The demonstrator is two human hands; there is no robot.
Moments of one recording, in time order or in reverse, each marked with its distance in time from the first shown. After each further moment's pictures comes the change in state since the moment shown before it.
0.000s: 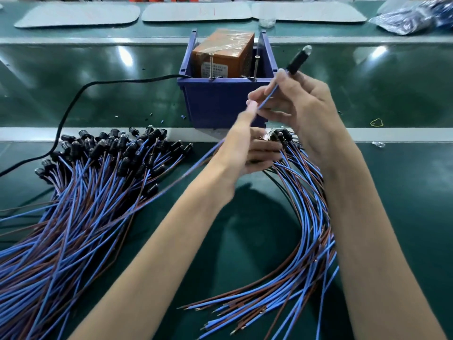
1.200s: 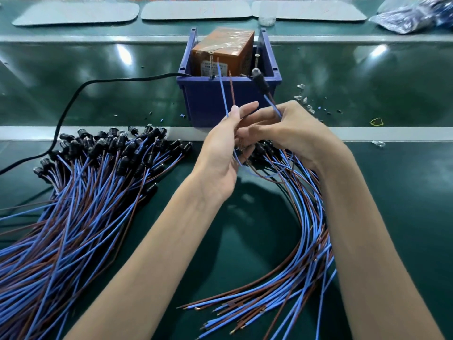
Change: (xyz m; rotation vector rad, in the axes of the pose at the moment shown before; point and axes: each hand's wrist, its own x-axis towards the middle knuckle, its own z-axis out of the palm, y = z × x) left_hand 0.010 -0.006 -0.008 -0.193 0.083 0.167; right_hand -0.006 0.008 0.001 -0.268 -0.216 0.211
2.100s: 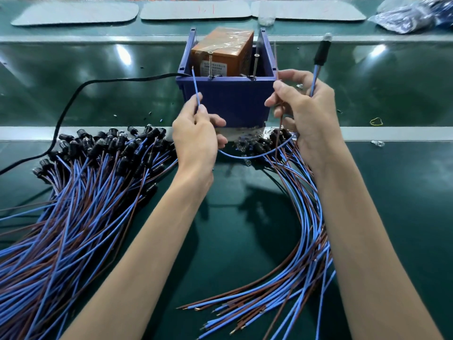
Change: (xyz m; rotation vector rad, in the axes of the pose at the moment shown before) left_hand 0.018 0.001 -0.024 0.159 0.419 0.334; right_hand 0.008 -0.007 -0.001 0.325 0.497 -0.114
